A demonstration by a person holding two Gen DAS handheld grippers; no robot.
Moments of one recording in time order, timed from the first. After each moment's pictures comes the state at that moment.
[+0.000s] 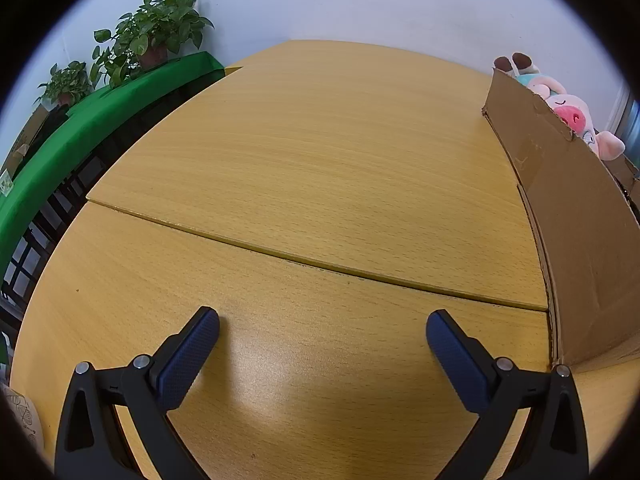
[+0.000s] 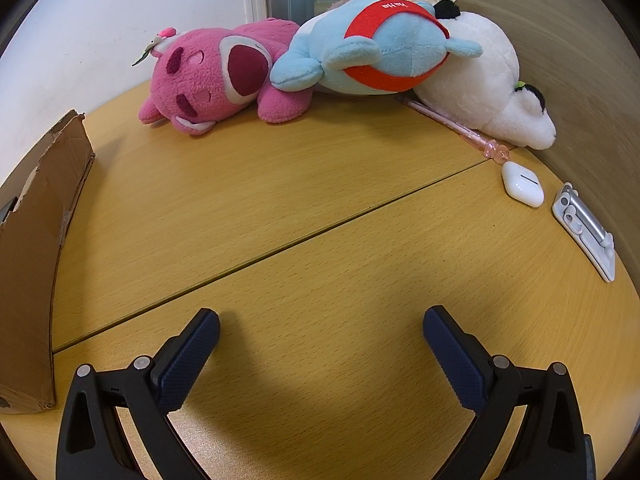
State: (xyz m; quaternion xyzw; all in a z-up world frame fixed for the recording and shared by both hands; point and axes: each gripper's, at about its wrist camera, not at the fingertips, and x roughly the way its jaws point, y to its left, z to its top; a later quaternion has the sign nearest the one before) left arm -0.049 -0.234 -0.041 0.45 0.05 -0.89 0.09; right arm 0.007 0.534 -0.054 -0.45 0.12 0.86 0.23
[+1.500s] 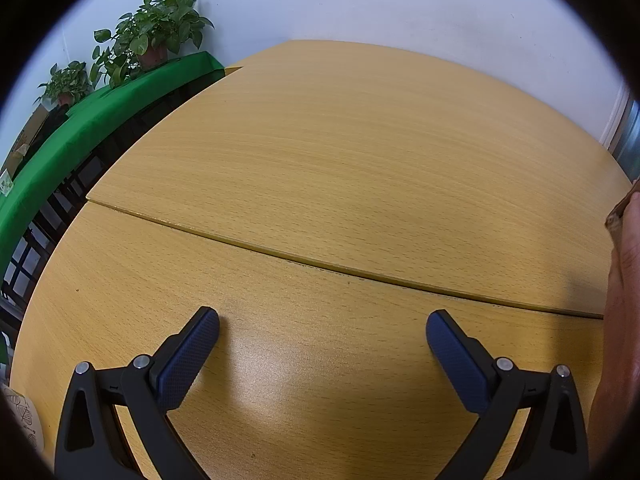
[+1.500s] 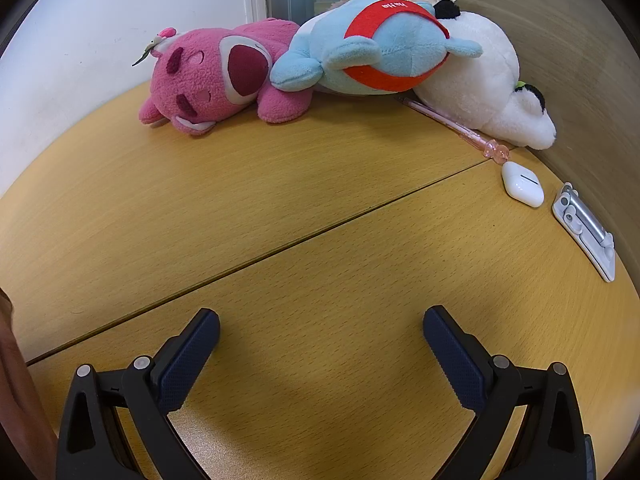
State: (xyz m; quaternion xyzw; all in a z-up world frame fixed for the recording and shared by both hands) left arm -0.052 -0.230 -0.048 0.45 0.05 -0.89 0.09; right arm 0.006 0.534 -0.051 -0.45 0.12 0.86 0.22
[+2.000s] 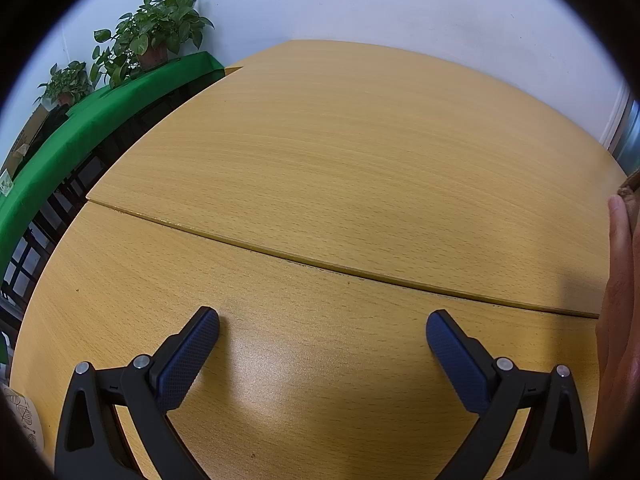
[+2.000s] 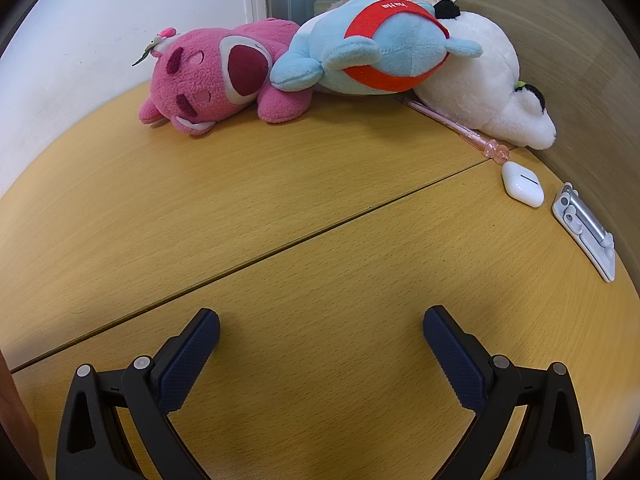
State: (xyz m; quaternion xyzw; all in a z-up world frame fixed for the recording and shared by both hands) left arm -0.052 -0.230 -0.049 0.45 0.05 -0.89 0.09; right arm 0.005 0.535 -0.051 -0.45 0.12 0.86 0.22
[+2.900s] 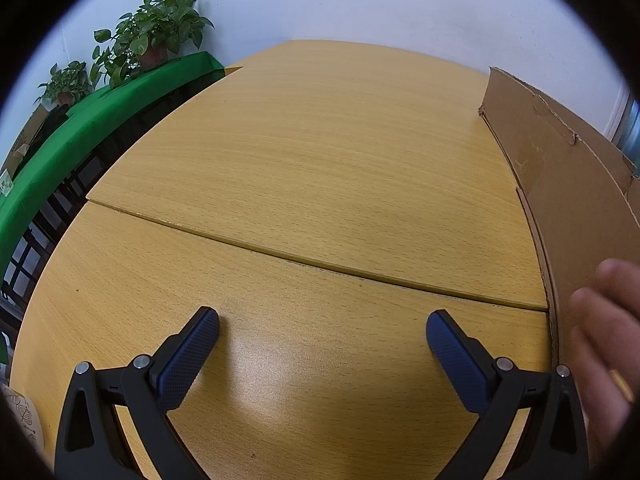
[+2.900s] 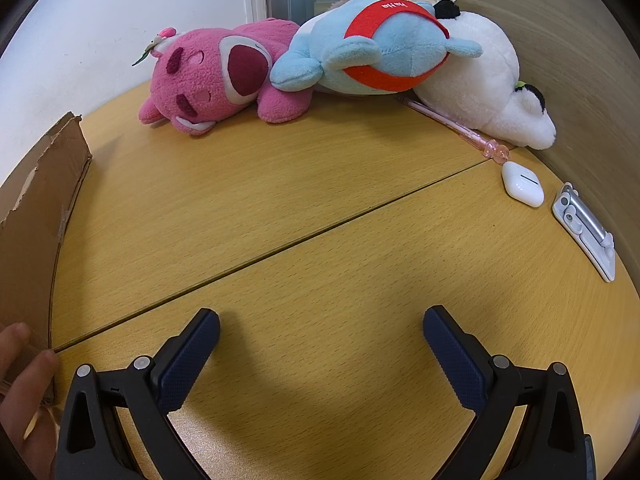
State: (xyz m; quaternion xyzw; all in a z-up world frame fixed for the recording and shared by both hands) left arm -0.054 -0.230 -0.049 0.45 0.05 -0.89 0.09; right arm 0.004 0.536 -0.052 -0.45 0.12 0.86 0.22
